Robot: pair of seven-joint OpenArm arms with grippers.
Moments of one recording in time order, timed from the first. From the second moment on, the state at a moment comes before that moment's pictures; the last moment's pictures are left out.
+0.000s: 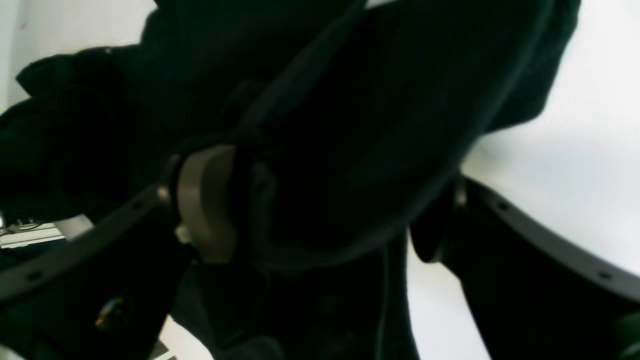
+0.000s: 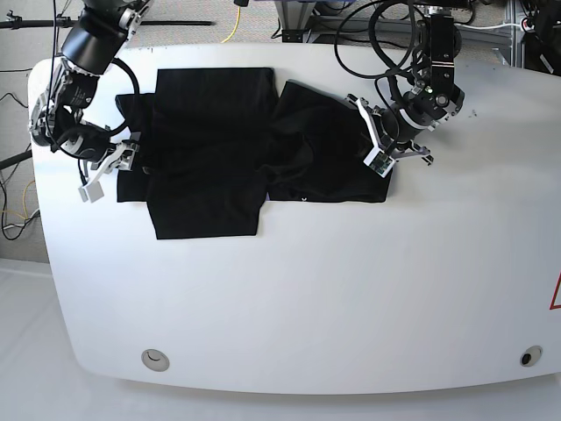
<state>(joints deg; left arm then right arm) 12.9 -5.1 -3.4 96.2 2.5 -36.7 34.4 4.2 15.8 35.6 68.2 49.9 40.6 -78.1</state>
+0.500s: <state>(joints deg) 13.0 -5.0 -3.4 96.2 2.5 -36.7 34.4 3.6 15.0 35.3 69.3 47.7 40.1 -79.9</state>
